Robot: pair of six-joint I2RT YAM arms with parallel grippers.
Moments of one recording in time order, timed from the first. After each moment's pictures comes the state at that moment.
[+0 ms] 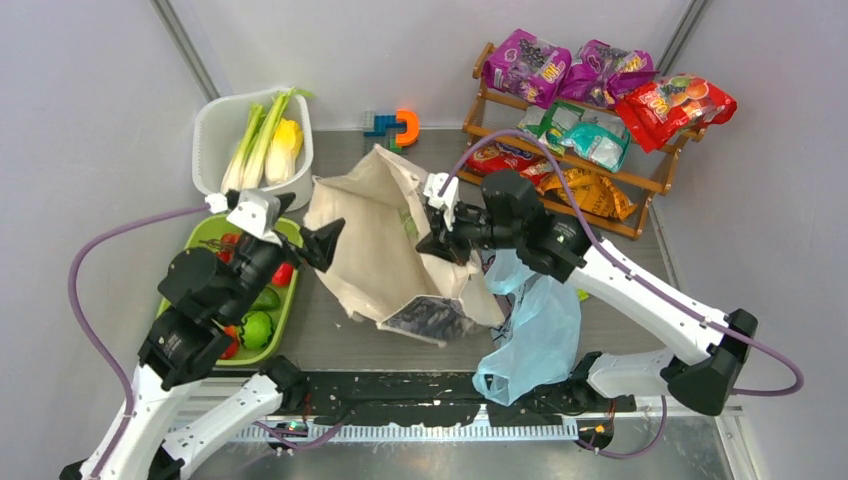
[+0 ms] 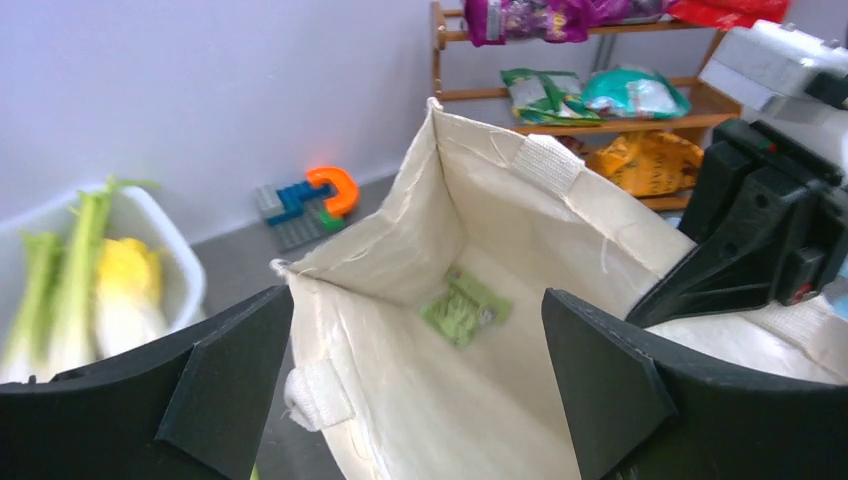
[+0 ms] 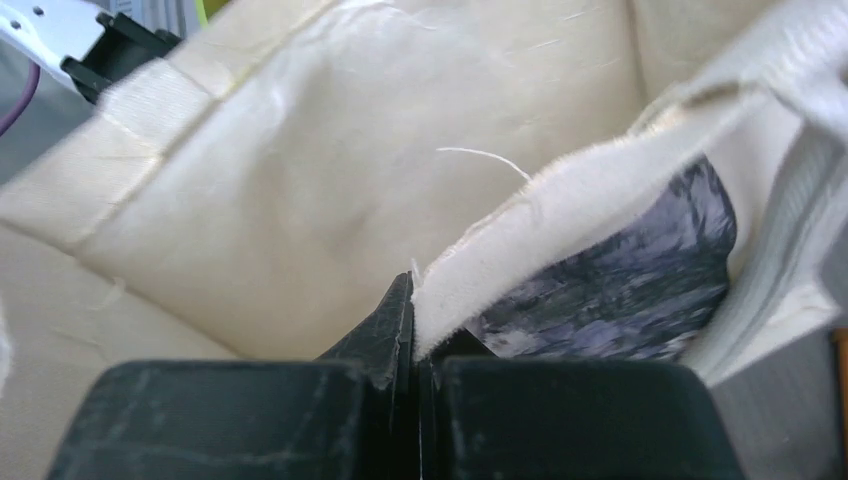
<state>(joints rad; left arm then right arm) -0.70 0.56 1.06 -0.42 -0.17 0.00 0.85 1.22 1.24 -0.44 -0.41 -0.17</state>
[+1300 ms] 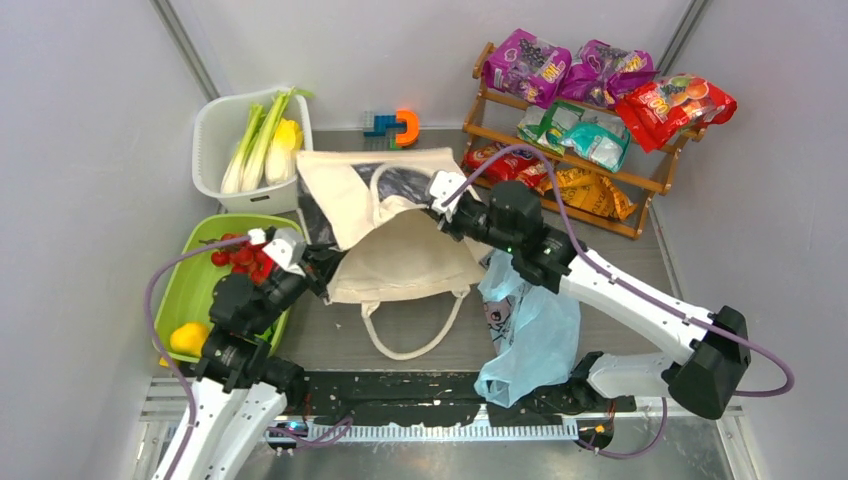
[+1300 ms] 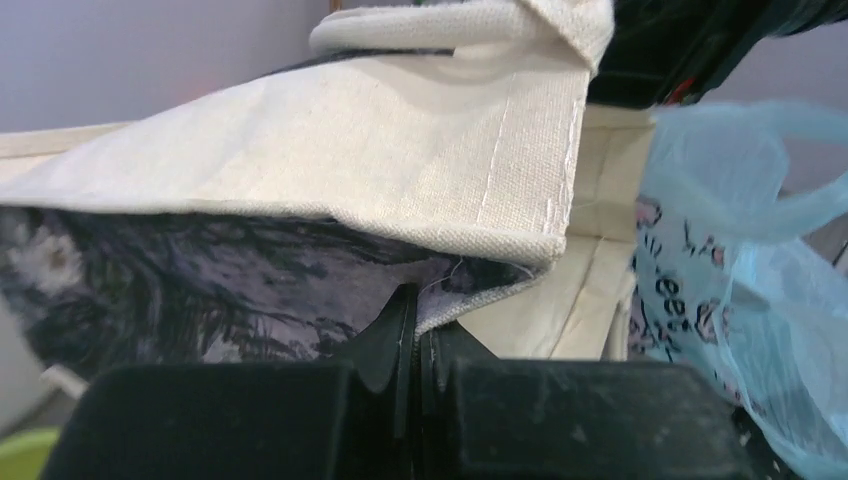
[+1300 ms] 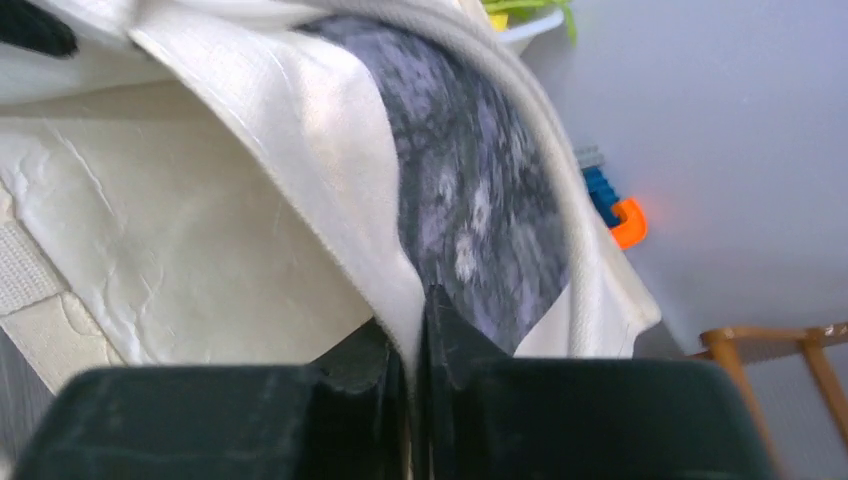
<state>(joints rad) -0.36 0.38 0.62 -0.12 0.36 -0.06 0.82 1.25 1.12 0.02 -0.19 -0.41</state>
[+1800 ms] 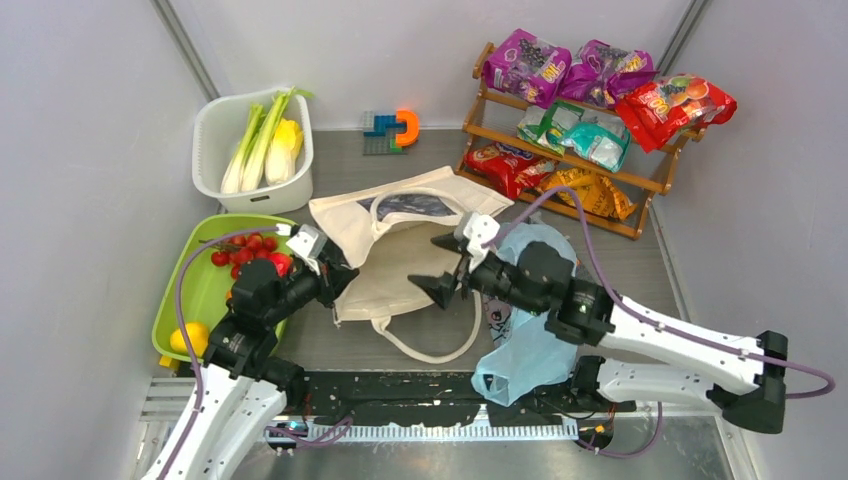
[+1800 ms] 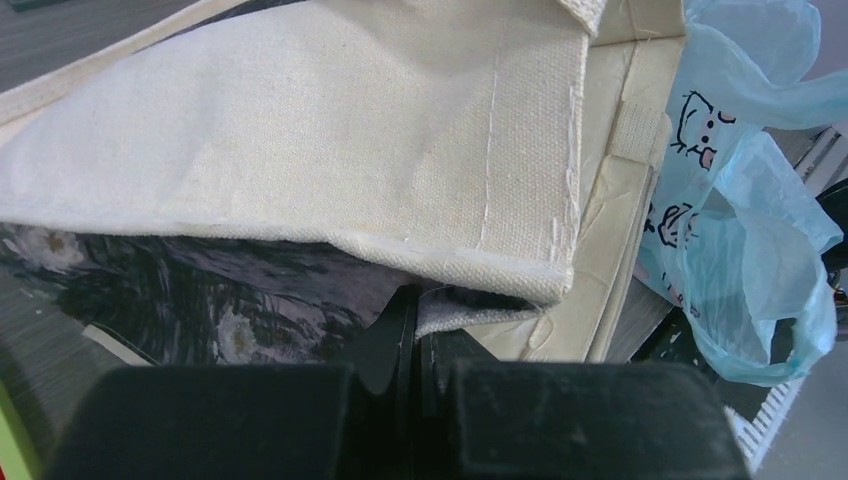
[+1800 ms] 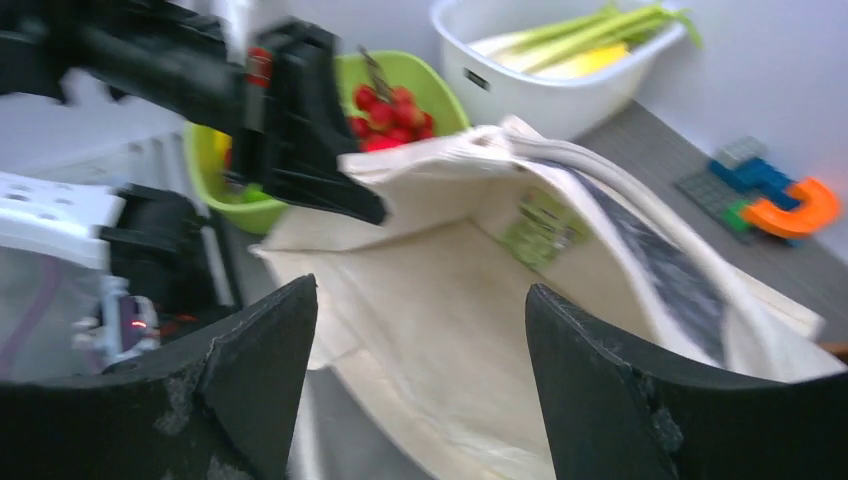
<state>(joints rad) -0.36 0.47 0.58 -0.35 0.40 -0.14 1.06 0.98 0.90 0.04 0.02 -0.07</state>
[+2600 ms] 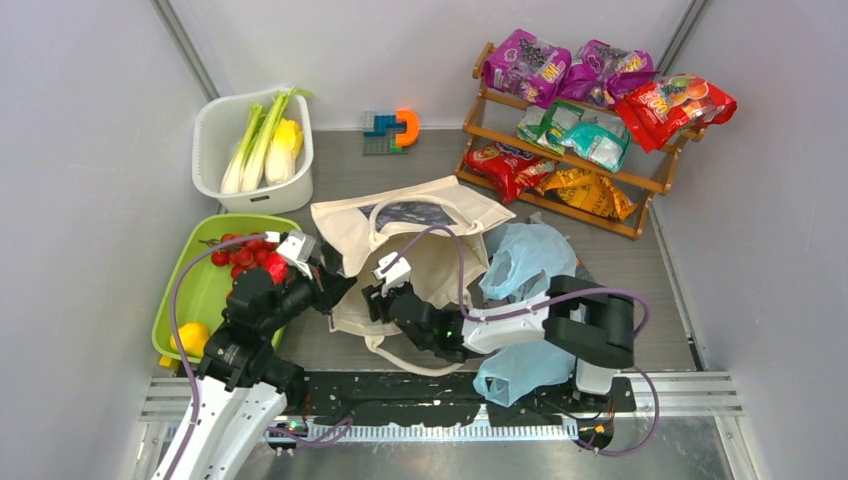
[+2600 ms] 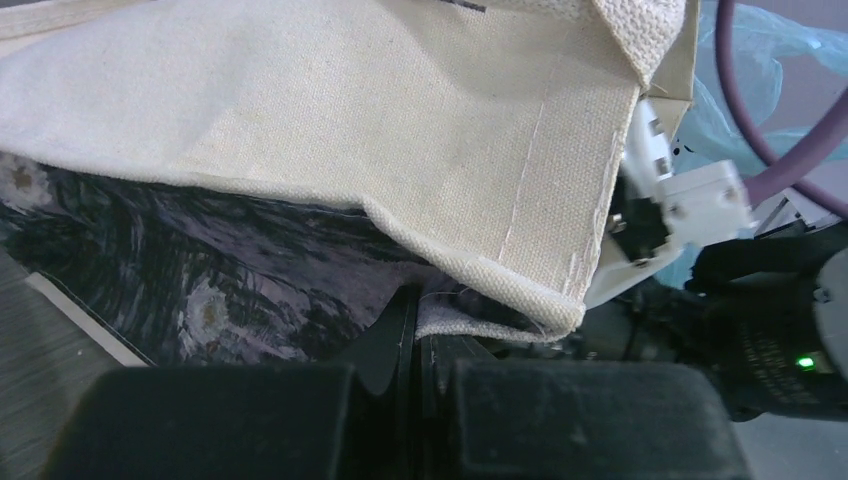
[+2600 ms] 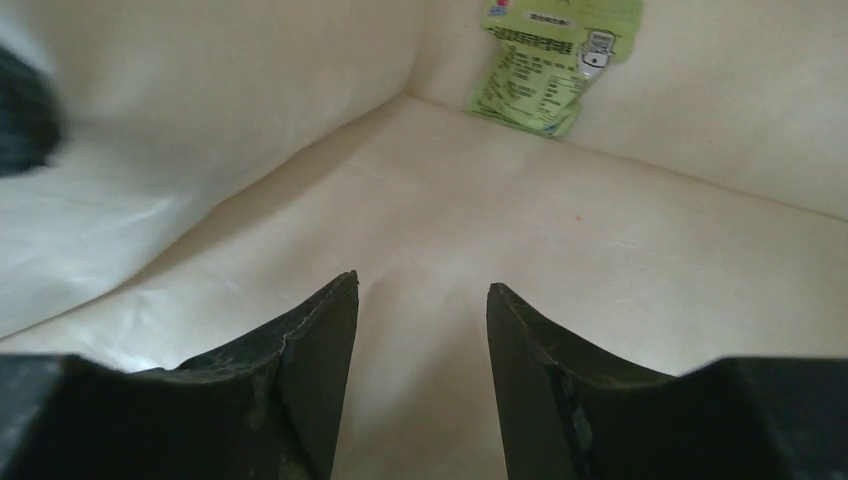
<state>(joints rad) -0.36 0.39 0.57 -0.44 0.37 -0.30 1.33 1.74 0.86 0.63 0.62 0.27</state>
